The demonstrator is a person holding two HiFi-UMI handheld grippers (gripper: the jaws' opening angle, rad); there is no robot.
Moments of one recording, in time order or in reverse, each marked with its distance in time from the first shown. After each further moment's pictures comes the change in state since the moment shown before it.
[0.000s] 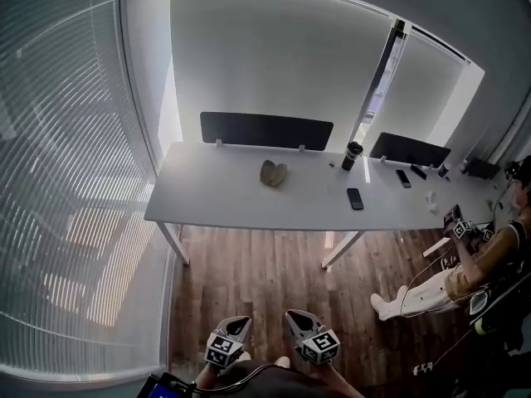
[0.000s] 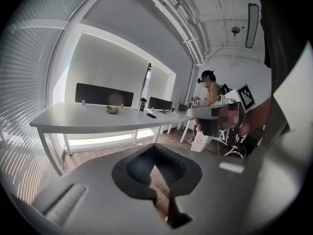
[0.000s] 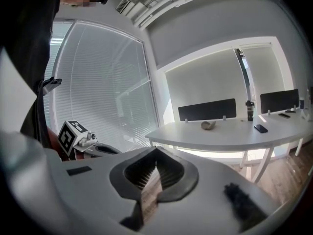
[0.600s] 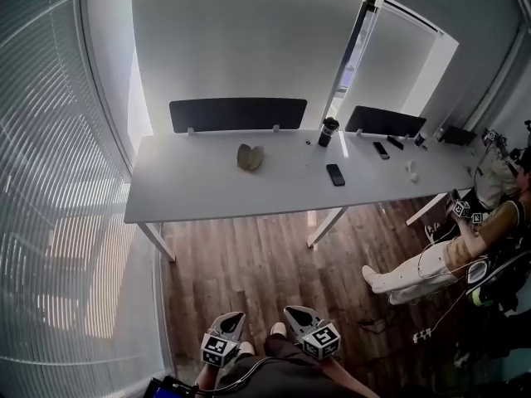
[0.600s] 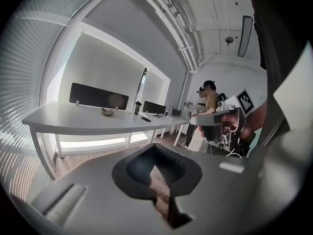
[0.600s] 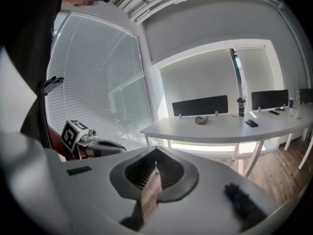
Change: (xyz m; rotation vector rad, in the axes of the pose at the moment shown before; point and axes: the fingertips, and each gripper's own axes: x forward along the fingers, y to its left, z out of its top) left arm -0.018 0.013 -0.009 -0.007 -0.038 -0.082; right arm -0.005 0.020 -0.023 0.049 0.058 -0.082
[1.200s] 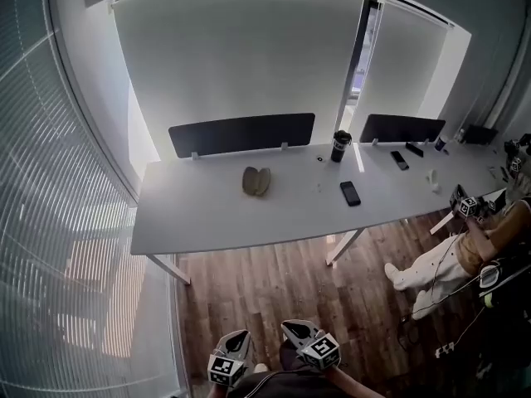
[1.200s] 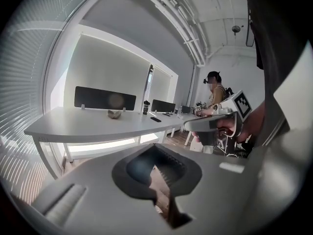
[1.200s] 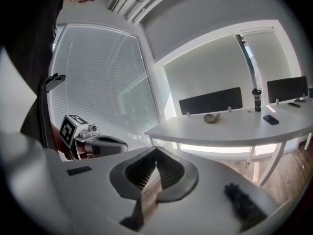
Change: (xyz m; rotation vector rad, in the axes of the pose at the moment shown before) left arm 0.061 0.039 0.033 0.029 0.004 0.112; right arm 0.070 -0.064 0.005 0.010 0.008 0.161
